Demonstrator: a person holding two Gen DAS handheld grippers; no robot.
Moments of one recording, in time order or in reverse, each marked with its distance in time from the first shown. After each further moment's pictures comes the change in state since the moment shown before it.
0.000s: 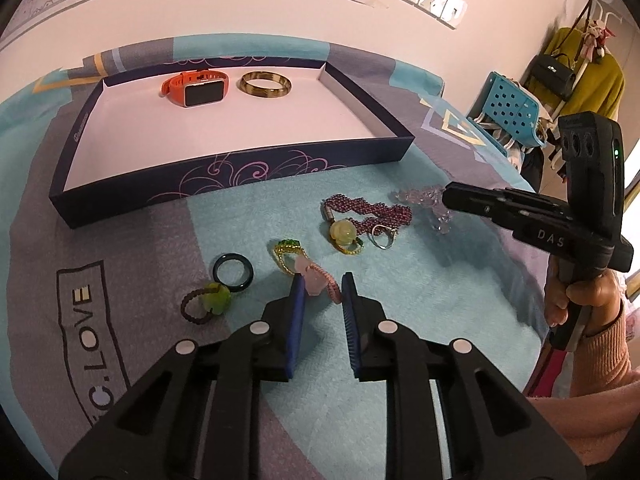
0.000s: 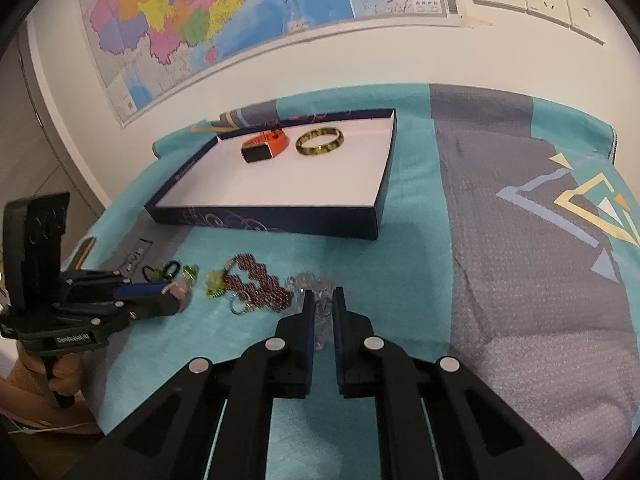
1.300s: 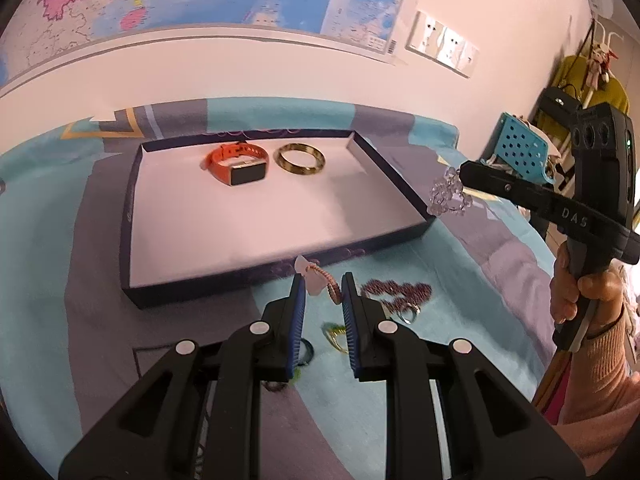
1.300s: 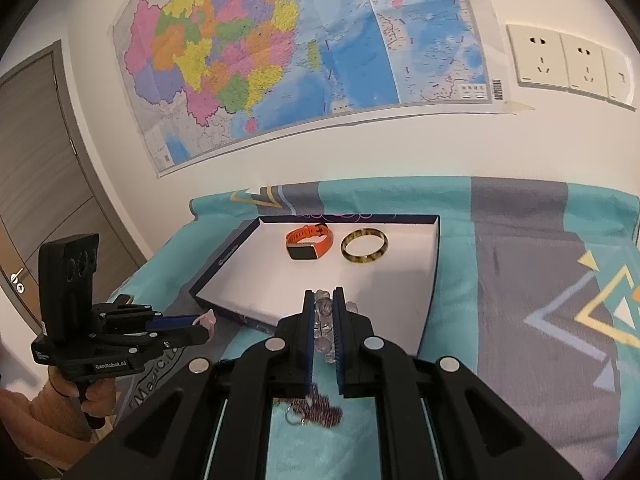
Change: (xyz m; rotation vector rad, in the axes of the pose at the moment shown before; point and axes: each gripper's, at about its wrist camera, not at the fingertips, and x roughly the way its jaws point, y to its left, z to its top) left arm -0.042 0.027 0.049 -0.016 -0.131 0.053; right arm -0.014 0.024 0.077 -0.050 -0.164 0.104
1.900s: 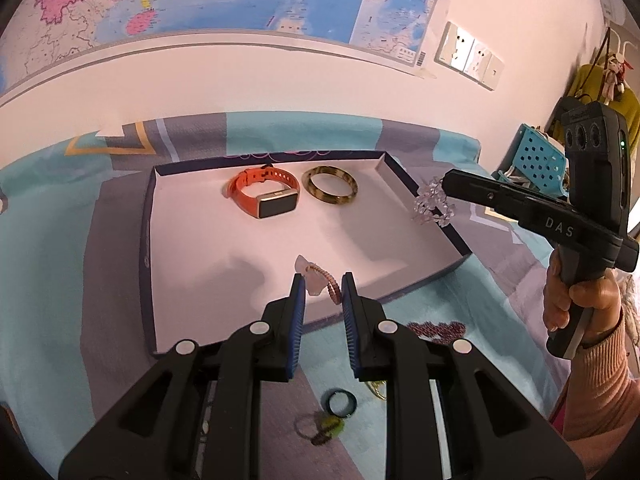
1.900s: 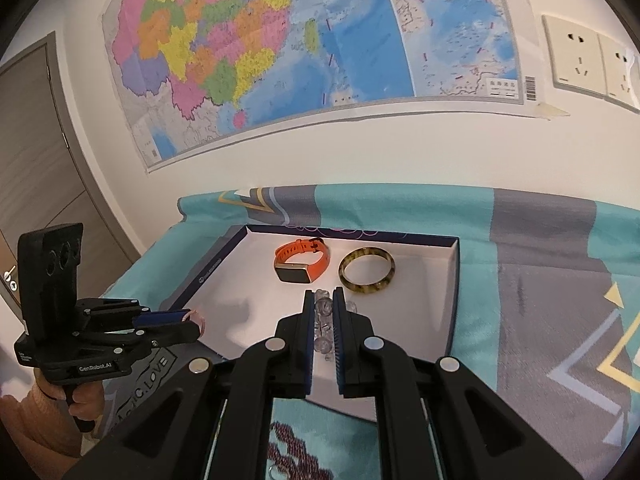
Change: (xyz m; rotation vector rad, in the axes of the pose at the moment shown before) left arm 0.021 0.026 0.033 -0.007 -0.004 0.045; right arm 0.056 -0.004 0.030 -0.022 0.037 -0.001
